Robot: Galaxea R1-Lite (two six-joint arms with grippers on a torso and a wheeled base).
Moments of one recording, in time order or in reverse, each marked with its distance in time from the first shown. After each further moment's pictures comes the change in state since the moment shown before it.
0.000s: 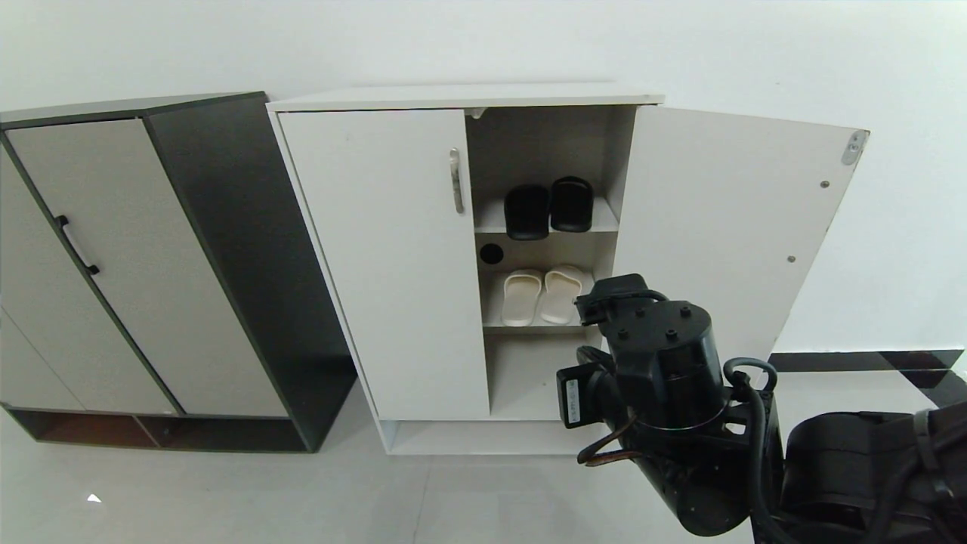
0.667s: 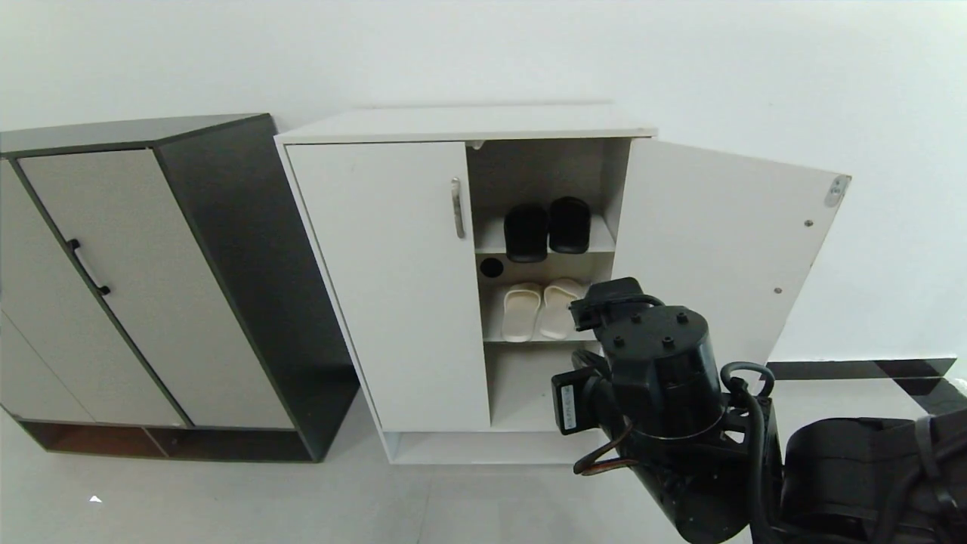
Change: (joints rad) left arm 0.001 0.000 0.000 -0.001 0.000 0.001; right arm 0.003 0.005 0.000 0.002 0.000 -0.002
